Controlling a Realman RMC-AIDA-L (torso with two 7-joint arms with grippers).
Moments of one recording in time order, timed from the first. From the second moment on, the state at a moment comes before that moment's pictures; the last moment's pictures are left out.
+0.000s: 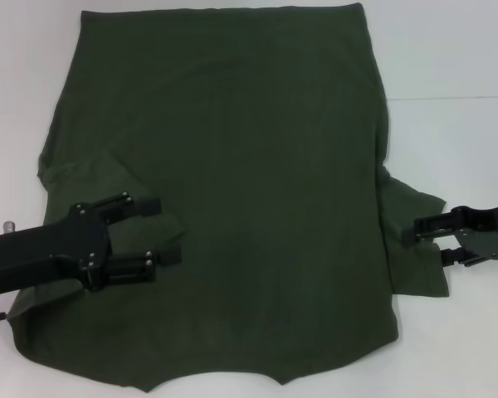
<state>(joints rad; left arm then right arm) -0.51 -1.99 0.60 0.46 1.89 1.76 -1.24 0.76 1.84 -0.69 -0.39 -2.42 -1.38 2.57</state>
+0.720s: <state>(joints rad) -0.52 -1.99 0.60 0.46 1.89 1.76 -1.24 0.76 1.86 -0.69 -0.39 -2.41 -1.34 2.55</state>
